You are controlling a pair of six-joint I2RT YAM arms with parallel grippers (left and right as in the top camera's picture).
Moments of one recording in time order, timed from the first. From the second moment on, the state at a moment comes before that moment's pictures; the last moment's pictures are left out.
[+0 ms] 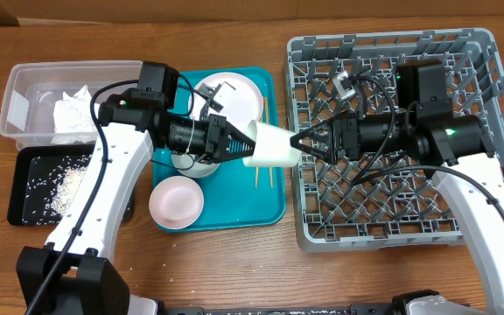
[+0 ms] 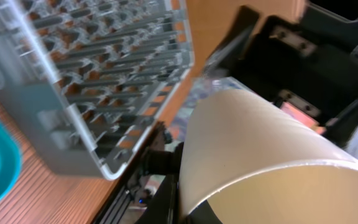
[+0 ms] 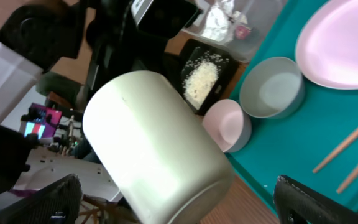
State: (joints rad) left arm -0.17 1.62 1.38 -1.07 1.25 -0.08; right arm 0.19 1.40 1.31 -0.82 -1.12 0.10
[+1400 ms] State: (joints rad) left arm -0.14 1.62 1.38 -1.01 1.44 -0.05; right arm 0.21 1.40 1.31 -0.69 -1.17 0.14
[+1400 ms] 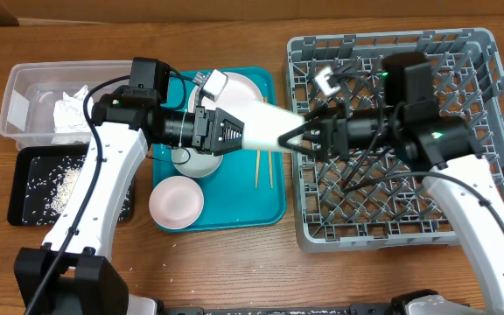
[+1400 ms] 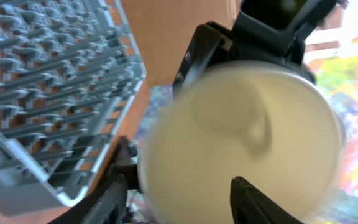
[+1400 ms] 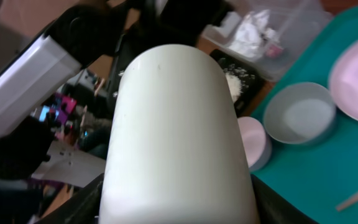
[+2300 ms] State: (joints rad) left arm -0.12 1.62 1.38 -1.06 0.41 -0.17; right arm 0.37 1.40 1.35 -1.44 -0.15 0.45
